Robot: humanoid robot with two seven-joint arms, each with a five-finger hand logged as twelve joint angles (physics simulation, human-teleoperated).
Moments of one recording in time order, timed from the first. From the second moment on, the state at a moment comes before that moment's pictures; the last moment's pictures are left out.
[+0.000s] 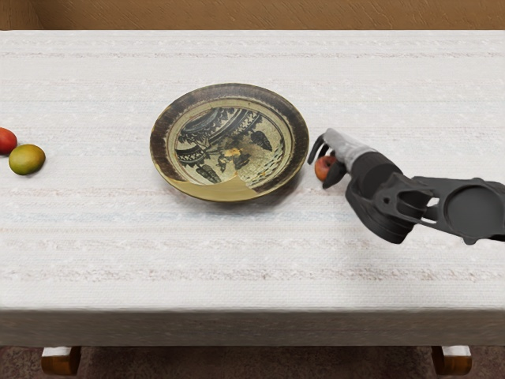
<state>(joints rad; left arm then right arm) -0.02 0.00 -0.24 -0.11 -0.25 0.03 0.13 1.24 -0.39 -0.14 1.37 -0.88 -0.50 -0.61</state>
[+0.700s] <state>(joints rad) -0.02 0.00 -0.24 -0.11 -0.25 0.03 0.13 1.49 -0.28 -0.06 1.48 -0.77 -0.44 -0.61</state>
